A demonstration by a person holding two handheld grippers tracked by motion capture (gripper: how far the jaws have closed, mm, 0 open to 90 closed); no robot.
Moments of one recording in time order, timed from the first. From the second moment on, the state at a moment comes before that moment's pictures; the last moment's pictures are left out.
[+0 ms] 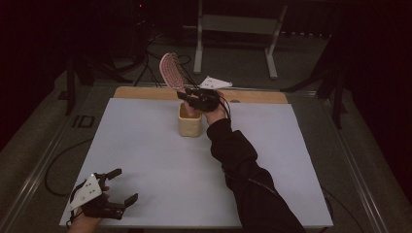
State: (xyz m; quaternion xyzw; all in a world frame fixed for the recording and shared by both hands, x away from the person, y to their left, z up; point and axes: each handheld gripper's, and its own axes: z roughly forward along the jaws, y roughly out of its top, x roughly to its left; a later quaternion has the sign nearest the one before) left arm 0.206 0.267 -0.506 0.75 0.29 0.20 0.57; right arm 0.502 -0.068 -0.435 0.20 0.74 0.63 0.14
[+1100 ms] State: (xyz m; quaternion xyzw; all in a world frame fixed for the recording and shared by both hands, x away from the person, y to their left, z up) left arm 0.206 0.266 -0.507 0.75 0.29 0.20 0.56; right arm 0.496 -0.066 -0.461 0.18 0.78 0.58 0.13
